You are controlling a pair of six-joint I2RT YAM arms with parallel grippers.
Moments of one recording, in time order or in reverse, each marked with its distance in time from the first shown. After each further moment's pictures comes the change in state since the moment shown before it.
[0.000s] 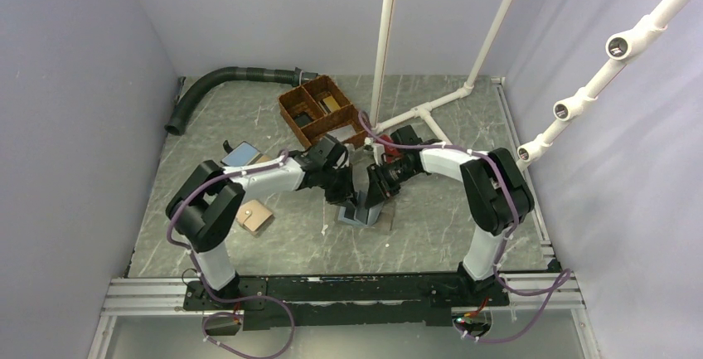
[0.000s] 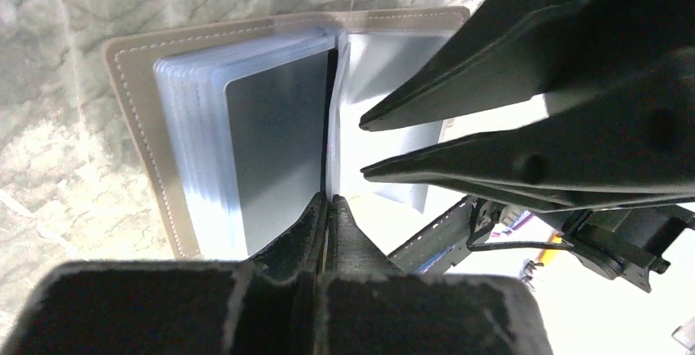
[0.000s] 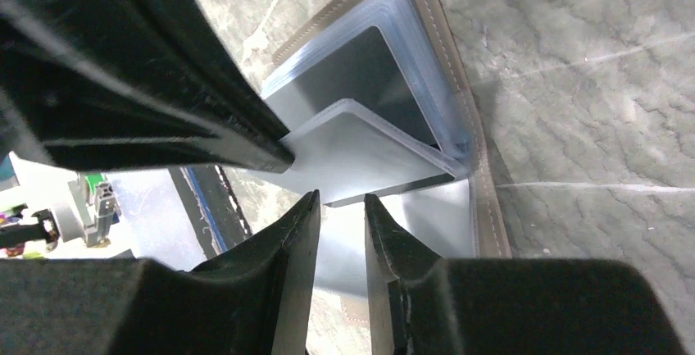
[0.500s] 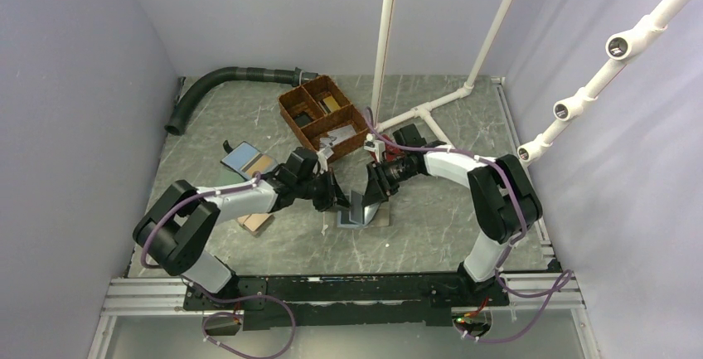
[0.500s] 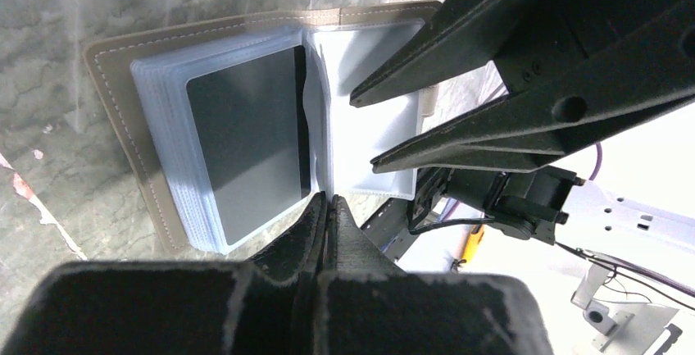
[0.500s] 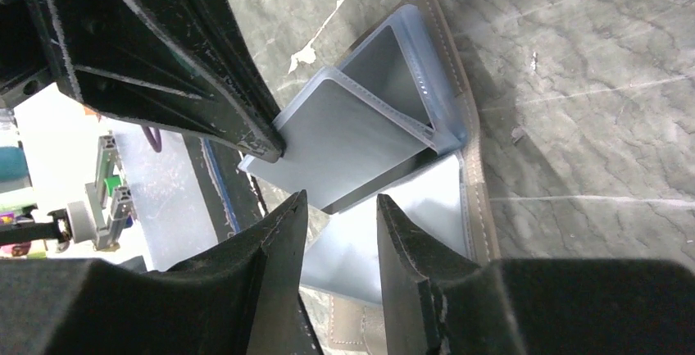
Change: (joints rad) left arm 0.079 -0.216 -0.367 0.420 0.117 -0.180; right arm -0.002 -0.084 -0.035 0.056 -0.062 0.031
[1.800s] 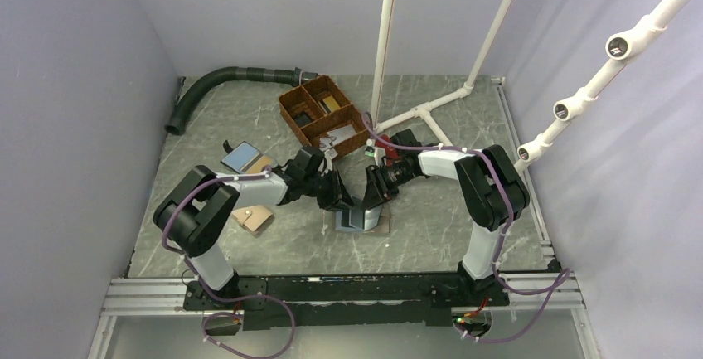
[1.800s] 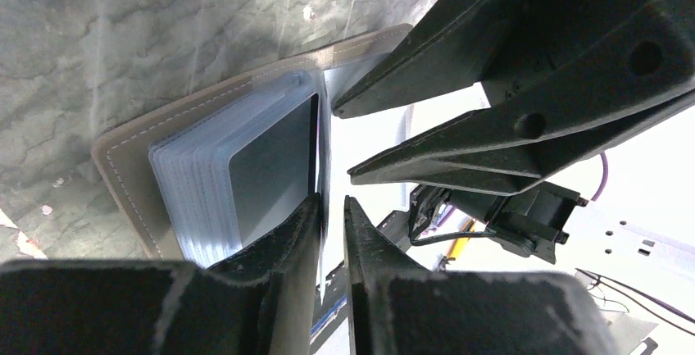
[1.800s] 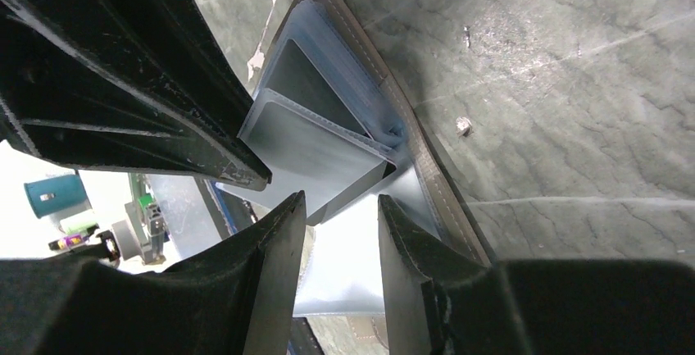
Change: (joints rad) left arm 0.013 0.134 0.060 0.006 0.041 -0.030; right arm -0.005 0.115 -0.002 0.043 0.027 0.111
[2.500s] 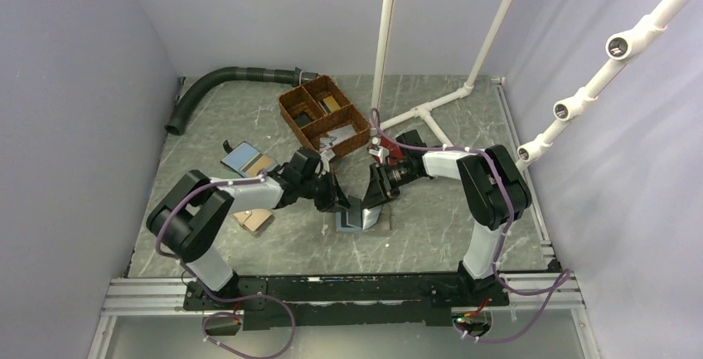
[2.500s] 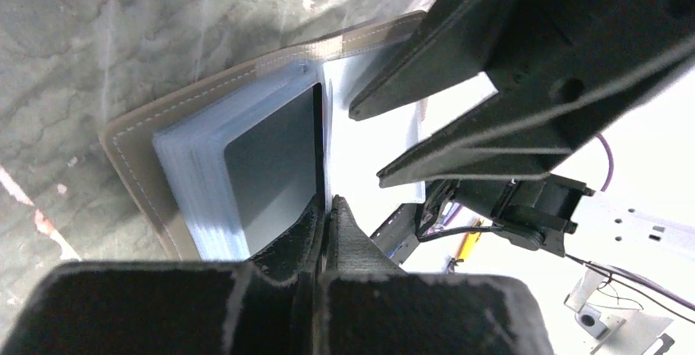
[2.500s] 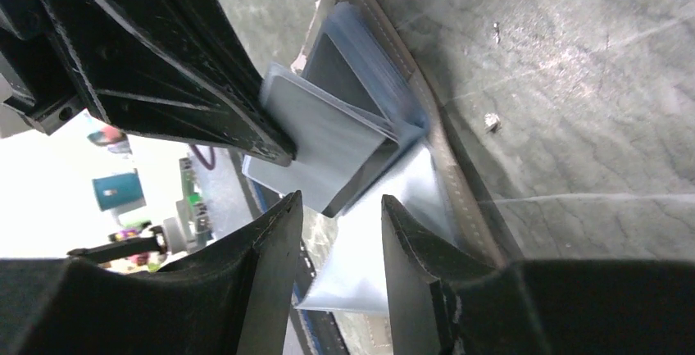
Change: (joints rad) left arm 0.001 -0.016 -0.030 0.020 -0.004 0.015; right arm -0.027 0.000 -0.021 0.040 -0.093 0.042
